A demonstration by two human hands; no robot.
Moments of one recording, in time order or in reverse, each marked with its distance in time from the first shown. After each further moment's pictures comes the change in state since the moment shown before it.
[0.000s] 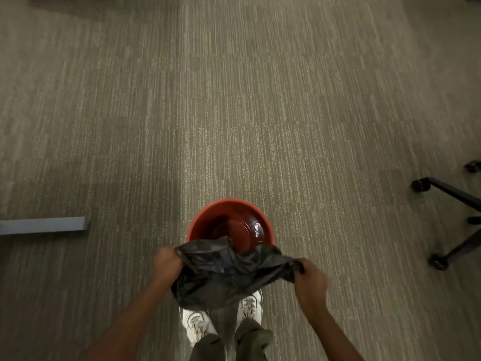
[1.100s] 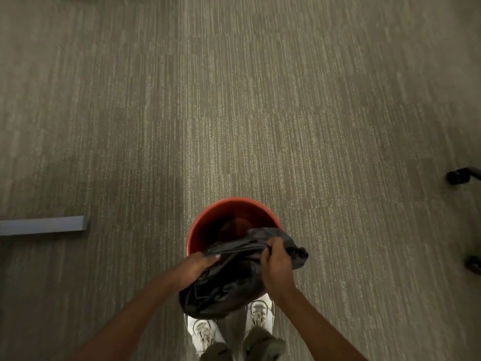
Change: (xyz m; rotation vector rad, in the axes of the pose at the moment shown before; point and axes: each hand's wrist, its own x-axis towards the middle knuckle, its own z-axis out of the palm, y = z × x) left_hand 0.067 -0.014 0.044 -0.066 -0.699 -0.002; right_hand 0.051 -0.028 0.105 0.066 -0.139 -0.305
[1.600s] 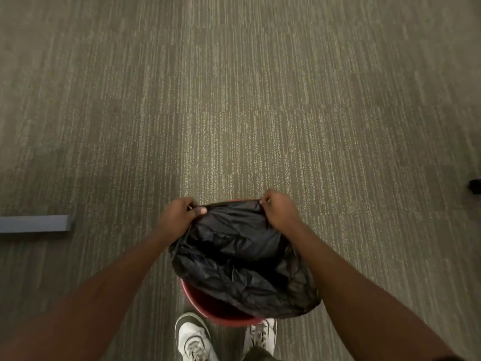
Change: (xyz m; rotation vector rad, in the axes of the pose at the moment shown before) left_hand 0.103 0.034 -0.080 0.510 0.642 0.297; right_hand 0.175 0.005 0.018 -0.357 -0.180 -0.064
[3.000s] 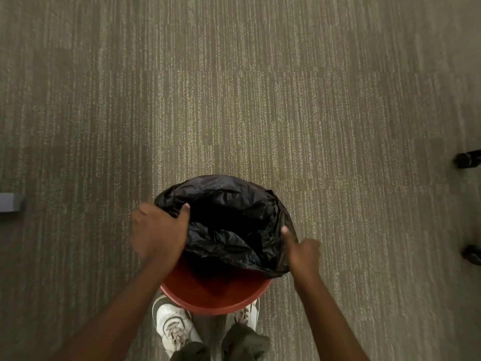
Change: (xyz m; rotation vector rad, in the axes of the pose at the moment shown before) left_hand -0.046 0.009 0.083 0.258 0.429 -0.451; right_hand -0.113 0.088 0.042 0.528 0.163 0.815
